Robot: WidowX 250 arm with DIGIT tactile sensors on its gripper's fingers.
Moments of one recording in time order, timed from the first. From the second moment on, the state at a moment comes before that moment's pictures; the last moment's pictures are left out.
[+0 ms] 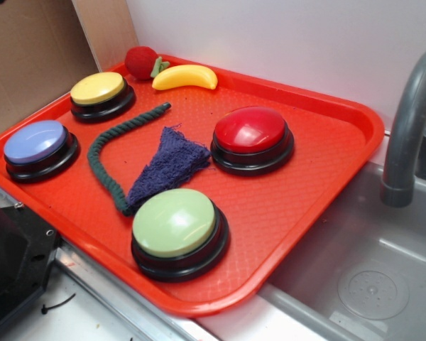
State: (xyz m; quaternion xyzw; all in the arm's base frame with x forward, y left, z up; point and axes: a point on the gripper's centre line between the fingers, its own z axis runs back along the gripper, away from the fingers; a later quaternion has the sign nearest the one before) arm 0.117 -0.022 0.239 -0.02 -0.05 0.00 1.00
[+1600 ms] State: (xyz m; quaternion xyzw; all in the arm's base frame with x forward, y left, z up) arm 0.241 -0.088 0.110 -0.05 -0.10 -0.20 0.97
